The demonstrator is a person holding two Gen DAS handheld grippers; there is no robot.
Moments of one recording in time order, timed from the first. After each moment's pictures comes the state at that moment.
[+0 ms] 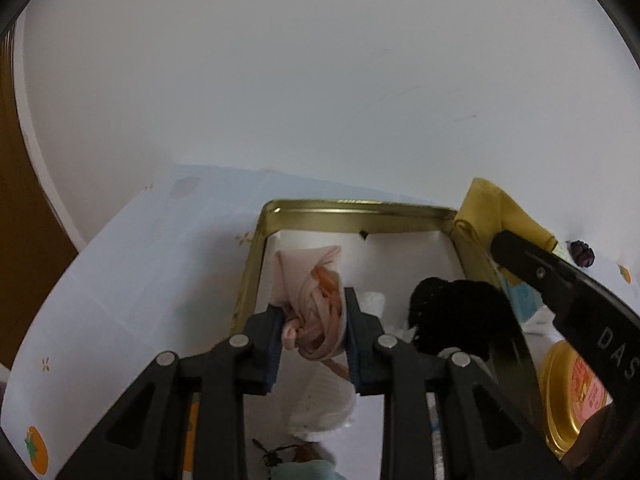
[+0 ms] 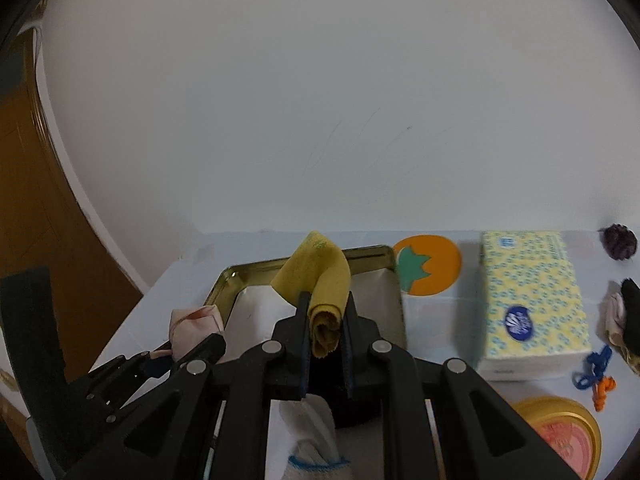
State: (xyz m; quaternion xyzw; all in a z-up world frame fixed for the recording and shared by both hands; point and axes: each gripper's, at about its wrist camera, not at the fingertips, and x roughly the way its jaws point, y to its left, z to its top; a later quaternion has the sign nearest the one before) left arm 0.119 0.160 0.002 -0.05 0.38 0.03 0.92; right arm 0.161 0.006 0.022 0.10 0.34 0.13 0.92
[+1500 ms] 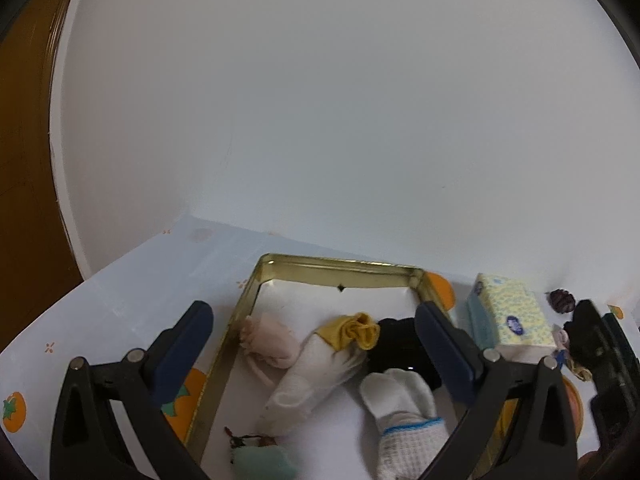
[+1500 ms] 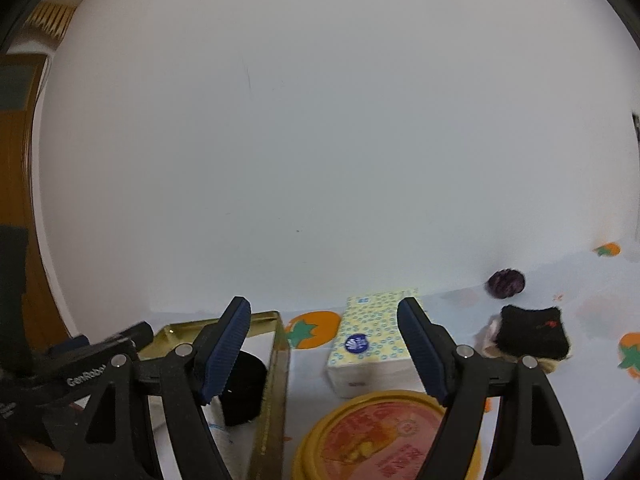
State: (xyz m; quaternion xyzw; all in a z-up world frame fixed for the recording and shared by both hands) left arm 0.063 0.133 0.024 -0.06 0.23 0.05 0.97; right arm 0.032 -0.065 0.028 0.09 0.12 0.00 0.99
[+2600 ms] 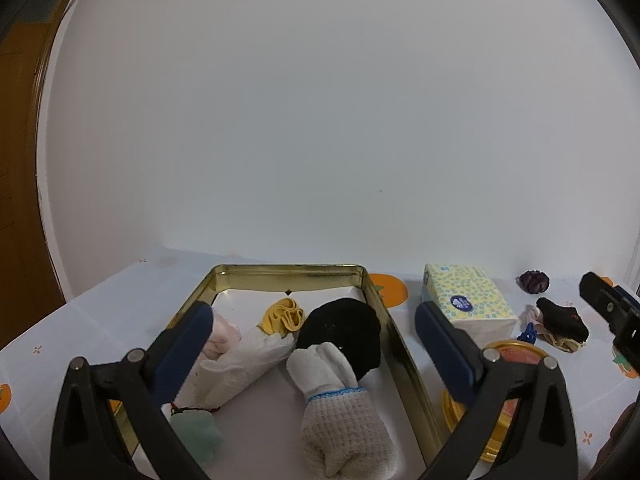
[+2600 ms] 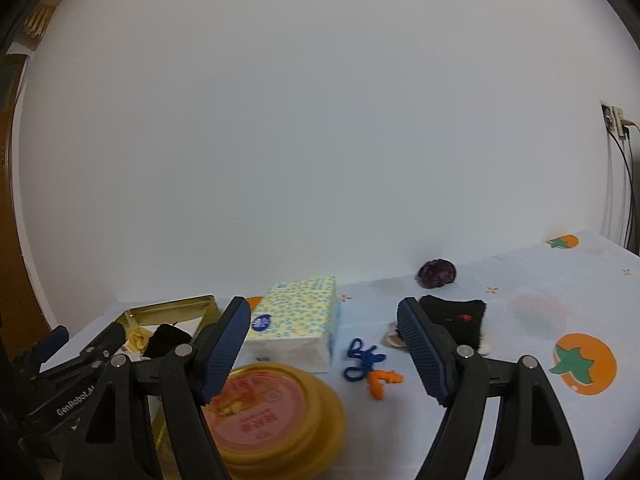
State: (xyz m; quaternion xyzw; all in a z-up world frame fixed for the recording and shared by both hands) left arm 0.025 0.072 0.003 -0.01 0.16 0.02 0.99; right arm -0.002 -0.146 0.020 0.10 0.15 -0.04 0.98
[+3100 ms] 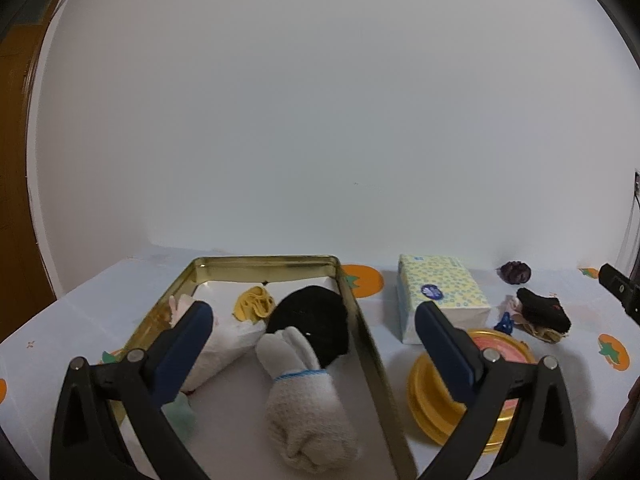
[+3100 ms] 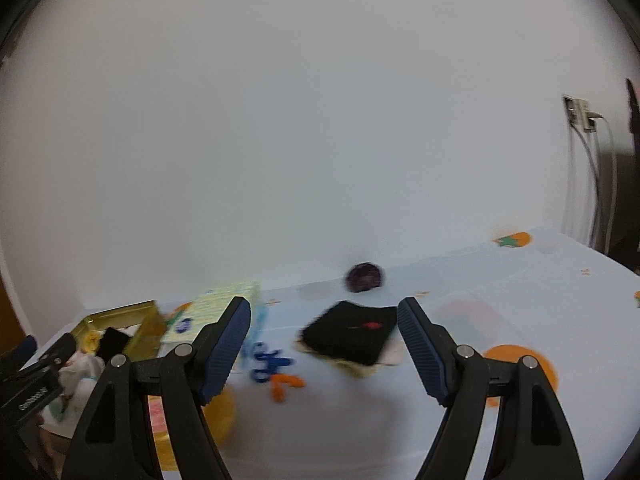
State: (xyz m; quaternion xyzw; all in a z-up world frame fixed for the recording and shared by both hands) left arm 0.014 0.049 0.002 -0.01 0.17 -0.01 0.99; right arm -0.024 -0.220 0.024 0.10 0.15 -0.11 0.98
